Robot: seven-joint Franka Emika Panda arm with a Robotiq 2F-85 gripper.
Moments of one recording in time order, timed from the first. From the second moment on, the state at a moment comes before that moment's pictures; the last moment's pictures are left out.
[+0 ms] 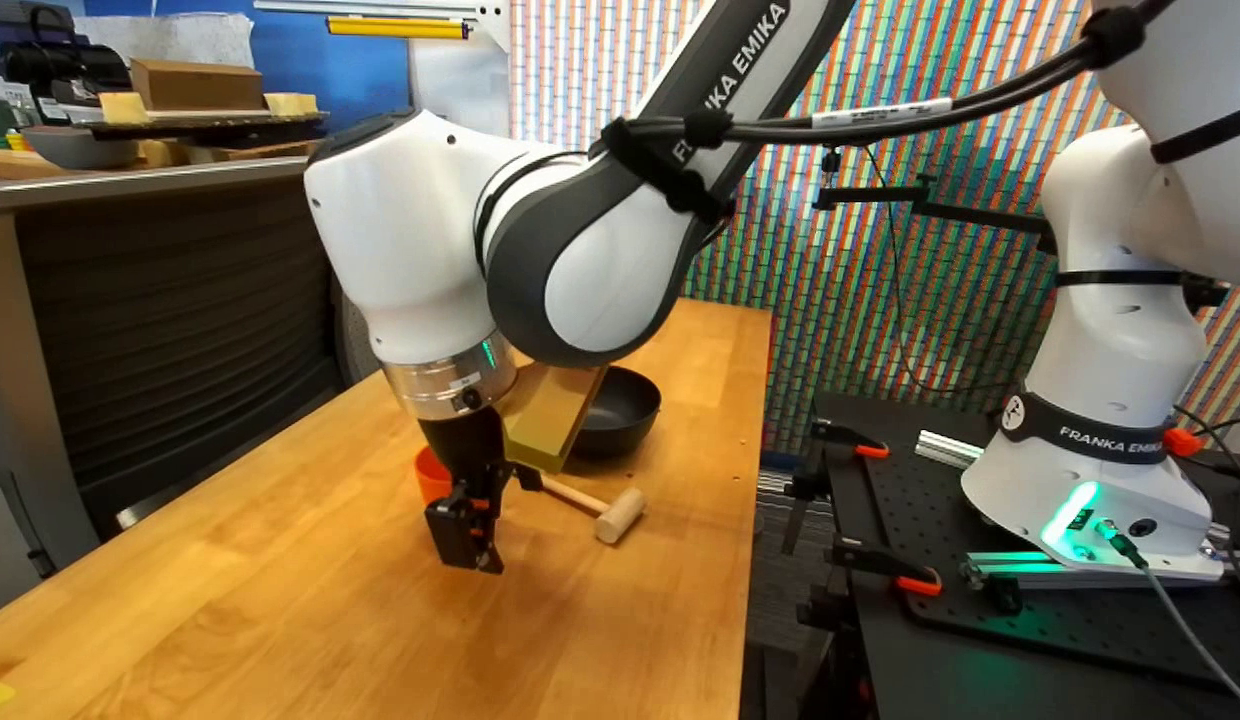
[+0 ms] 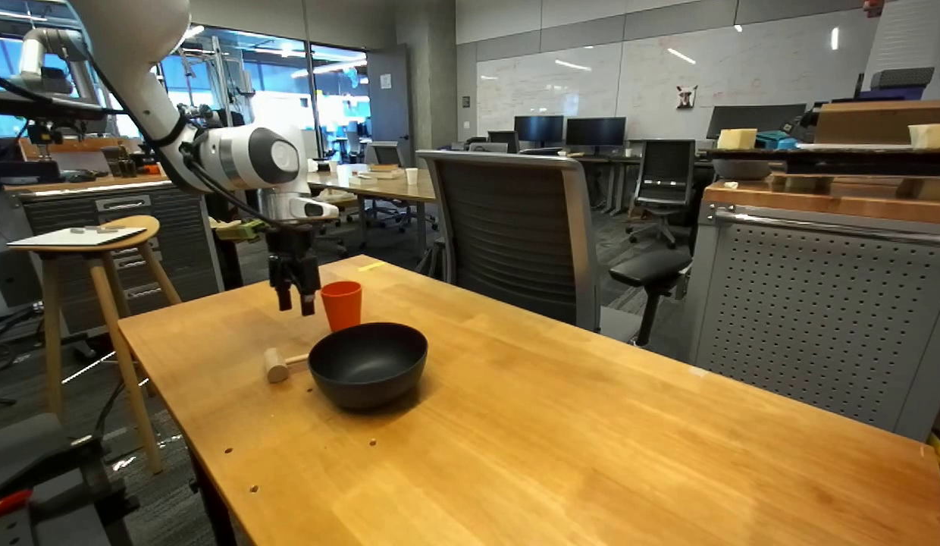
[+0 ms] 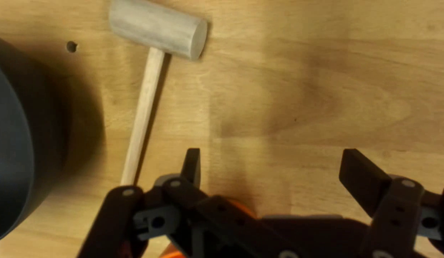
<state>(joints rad) 0.35 0.57 0.11 -1.91 -0.24 2.26 0.62</state>
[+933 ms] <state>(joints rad) 0.39 0.31 0.09 -1.97 -0.26 2.27 0.60</state>
